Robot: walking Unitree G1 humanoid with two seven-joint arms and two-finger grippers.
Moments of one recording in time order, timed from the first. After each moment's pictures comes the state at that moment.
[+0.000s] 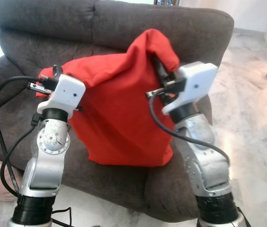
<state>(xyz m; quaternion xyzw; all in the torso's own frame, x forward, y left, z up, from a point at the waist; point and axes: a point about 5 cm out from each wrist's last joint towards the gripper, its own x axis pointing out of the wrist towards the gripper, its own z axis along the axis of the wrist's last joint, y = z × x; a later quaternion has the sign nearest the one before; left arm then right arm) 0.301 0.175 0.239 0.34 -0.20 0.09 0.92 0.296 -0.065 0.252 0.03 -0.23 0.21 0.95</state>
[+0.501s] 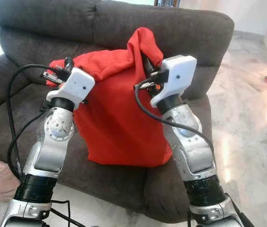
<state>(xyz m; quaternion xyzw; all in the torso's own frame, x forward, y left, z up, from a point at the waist) 0.325 0.163 0.245 0.36 -0.22 0.04 0.91 0.317 -0.053 0.252 0.04 -0.23 0.21 0.95</state>
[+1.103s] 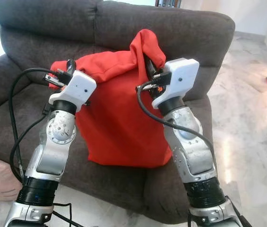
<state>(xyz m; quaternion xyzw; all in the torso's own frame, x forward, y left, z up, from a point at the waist) 0.321 0.159 0.240 0.35 -0.22 0.03 0.91 0.317 -0.056 0.247 0.04 -0.23 0.20 0.95</state>
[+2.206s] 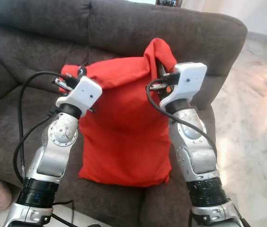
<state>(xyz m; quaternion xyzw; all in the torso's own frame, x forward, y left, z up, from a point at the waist) 0.319 0.145 0.220 0.36 -0.19 -0.08 0.91 0.328 -0.081 0.231 0.04 -0.17 0.12 0.98</state>
